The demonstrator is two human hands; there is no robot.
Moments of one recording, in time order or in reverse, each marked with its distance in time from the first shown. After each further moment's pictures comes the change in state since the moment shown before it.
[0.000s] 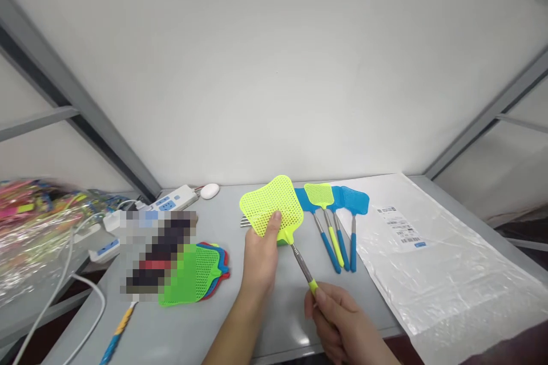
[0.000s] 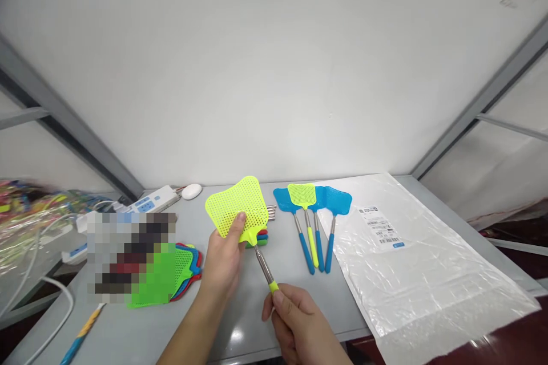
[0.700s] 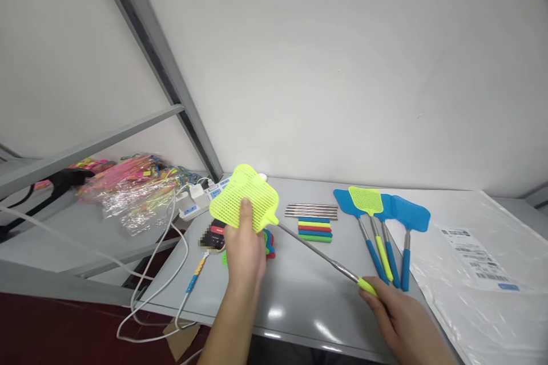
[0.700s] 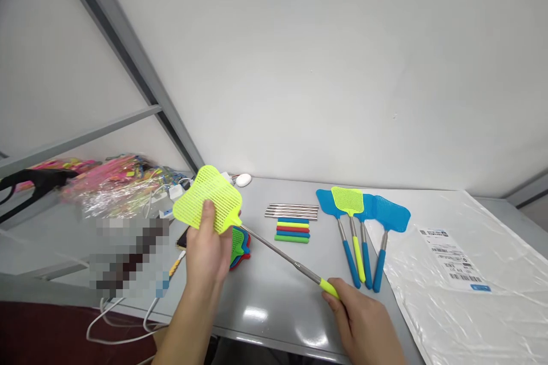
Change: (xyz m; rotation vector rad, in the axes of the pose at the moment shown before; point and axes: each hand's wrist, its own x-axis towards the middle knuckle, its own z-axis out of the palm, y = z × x) left_hand -0.004 0.051 -0.066 -0.180 0.463 0.274; right_hand 0.000 0.003 -0.027 -1.149 0.251 -0.492
